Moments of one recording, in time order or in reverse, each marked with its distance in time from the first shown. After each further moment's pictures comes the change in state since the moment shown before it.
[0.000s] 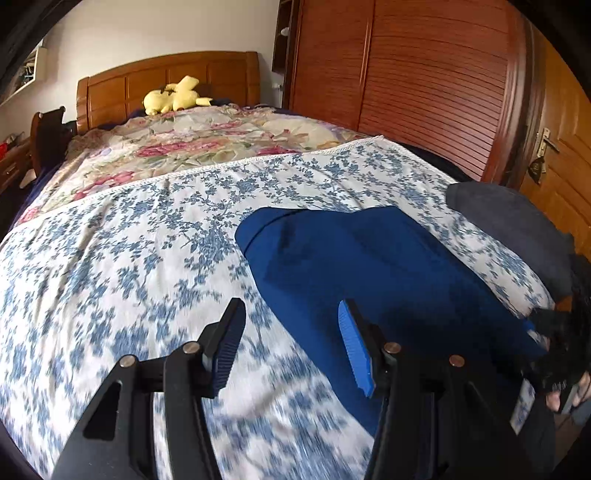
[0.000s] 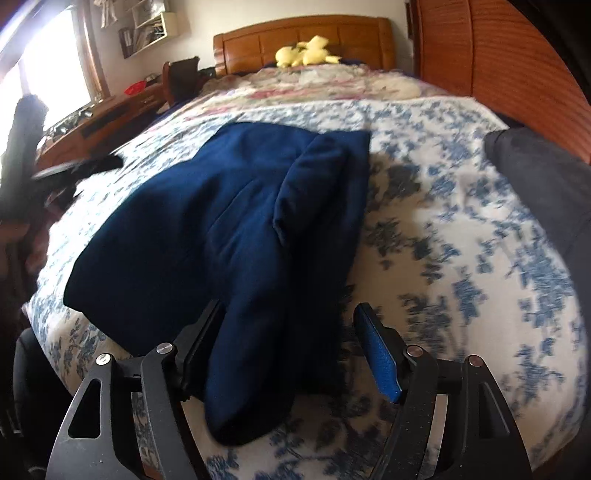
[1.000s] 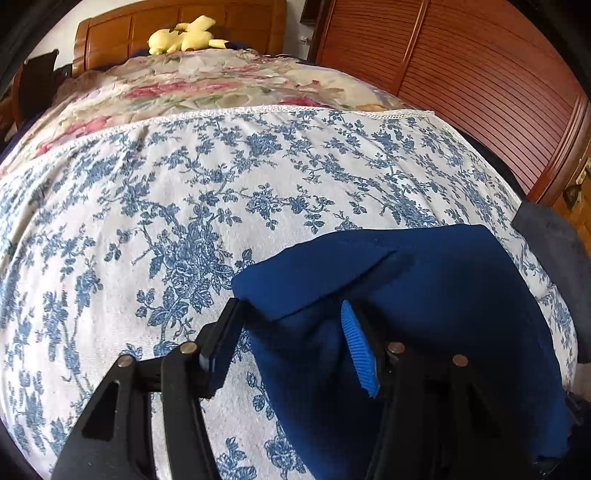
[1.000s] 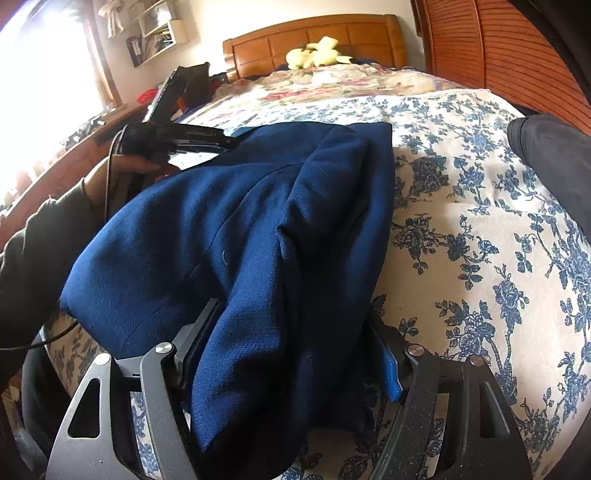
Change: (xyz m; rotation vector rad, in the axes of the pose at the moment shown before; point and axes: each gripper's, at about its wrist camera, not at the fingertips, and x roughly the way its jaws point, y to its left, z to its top) left arm 0.151 0.042 0.046 -0.134 0.175 -0.017; right arm 0.014 0.002 -0.004 0.025 -0.026 0.078
